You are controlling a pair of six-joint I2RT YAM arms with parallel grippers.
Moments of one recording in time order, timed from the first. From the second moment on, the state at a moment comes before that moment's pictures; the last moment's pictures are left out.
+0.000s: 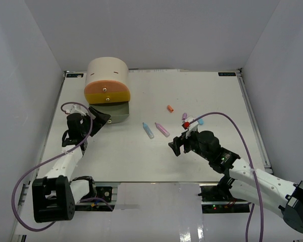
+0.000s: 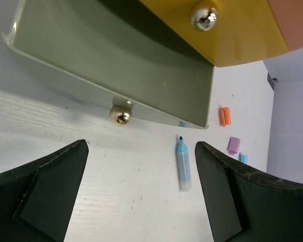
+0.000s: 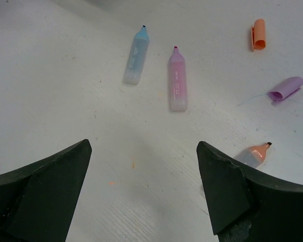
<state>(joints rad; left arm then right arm) 0.07 1.08 0.45 0.17 0.28 -0.79 0.84 0.80 0.39 0.07 0.03 0.10</state>
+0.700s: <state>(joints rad) 0.02 0.88 0.59 -0.22 0.22 -0.43 0.80 1.18 0.50 -0.28 0.41 0.56</state>
